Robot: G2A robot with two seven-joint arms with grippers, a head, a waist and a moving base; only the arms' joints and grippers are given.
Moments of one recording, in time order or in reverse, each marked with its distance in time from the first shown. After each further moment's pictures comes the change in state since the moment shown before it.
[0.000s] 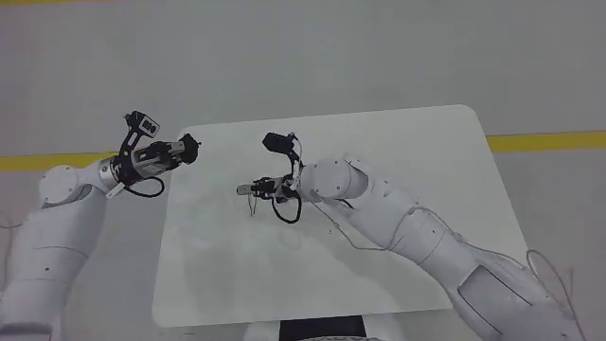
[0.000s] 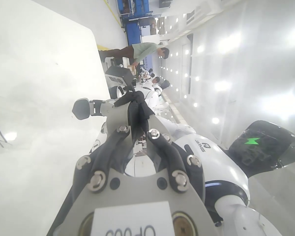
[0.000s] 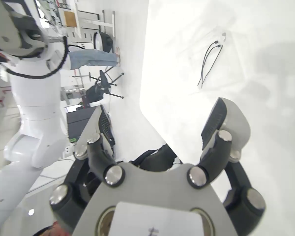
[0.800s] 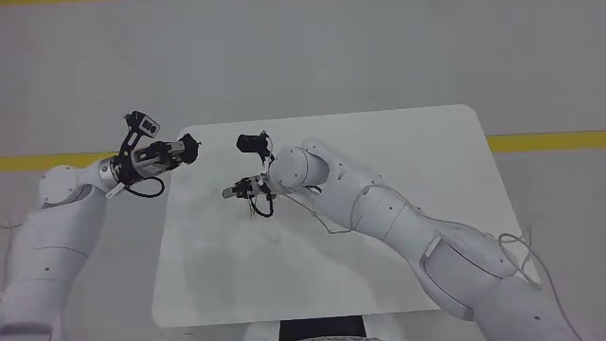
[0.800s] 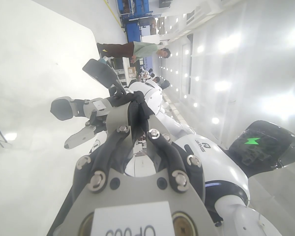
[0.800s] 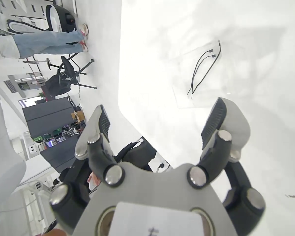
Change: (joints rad) left arm 0.000 0.000 0.000 0.000 0.000 0.000 0.000; right arm 0.182 -0.199 -0.148 0.329 -0.011 -0.001 0.056
